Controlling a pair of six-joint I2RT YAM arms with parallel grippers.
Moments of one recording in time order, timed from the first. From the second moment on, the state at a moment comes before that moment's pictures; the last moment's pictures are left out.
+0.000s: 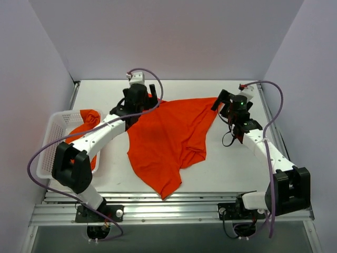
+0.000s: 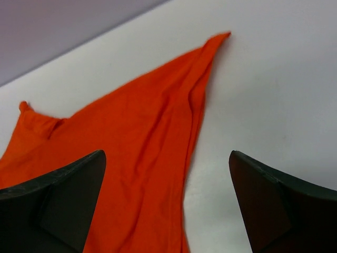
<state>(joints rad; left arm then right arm) -0.48 1.72 1.48 -0.20 -0.37 -0.41 0.18 1.33 0.99 -0.05 0.26 0.47</state>
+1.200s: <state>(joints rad) -0.56 1.77 1.00 0.09 -0.26 -0.63 0.39 1.52 0.57 0.18 0.19 0.71</state>
